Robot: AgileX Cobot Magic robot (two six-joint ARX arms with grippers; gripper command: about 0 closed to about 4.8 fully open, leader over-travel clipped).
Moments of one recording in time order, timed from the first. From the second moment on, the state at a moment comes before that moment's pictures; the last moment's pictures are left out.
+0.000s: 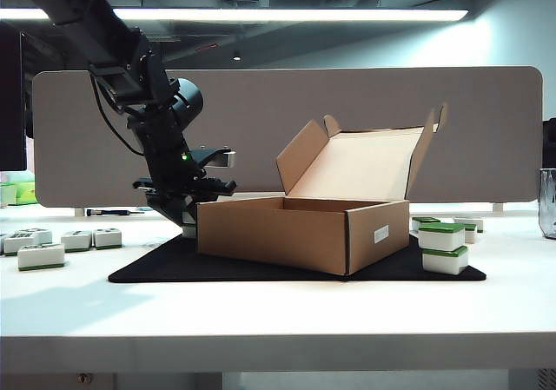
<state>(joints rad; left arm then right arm) -0.28 2.31 1.90 -0.53 0.07 0.21 -0.01 0.01 0.90 -1.14 -0.45 0.05</state>
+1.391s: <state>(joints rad) -0.55 2.24 1.89 -0.65 0.07 0.12 -0.01 0.01 0.90 -1.14 -0.45 0.05</state>
